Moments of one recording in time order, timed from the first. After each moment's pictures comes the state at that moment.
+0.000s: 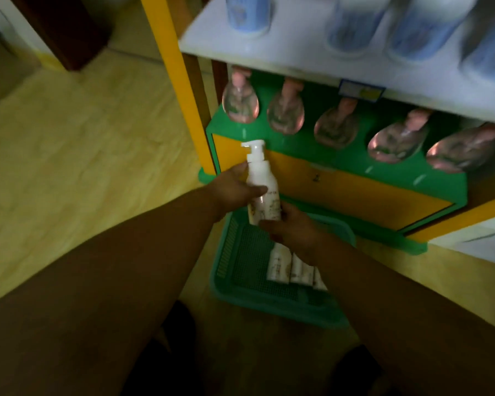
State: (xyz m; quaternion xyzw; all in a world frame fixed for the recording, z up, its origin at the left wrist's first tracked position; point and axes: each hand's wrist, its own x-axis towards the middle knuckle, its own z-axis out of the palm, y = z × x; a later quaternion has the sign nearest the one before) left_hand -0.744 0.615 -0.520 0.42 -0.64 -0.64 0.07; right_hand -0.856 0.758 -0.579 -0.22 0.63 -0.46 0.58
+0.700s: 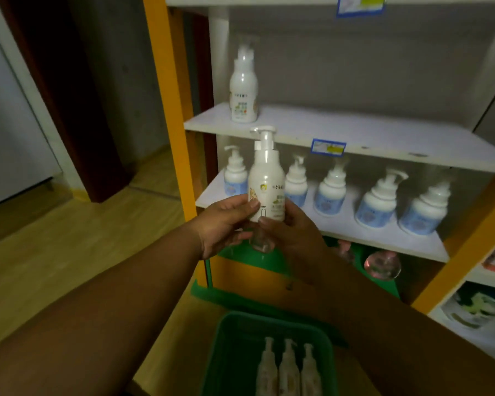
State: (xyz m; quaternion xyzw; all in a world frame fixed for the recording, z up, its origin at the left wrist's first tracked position) left_hand -0.733 0.633 -0.281 0.20 -0.62 -0.74 0.17; right_hand -0.877 0.745 -0.324 -0.41 0.52 -0.65 0.37
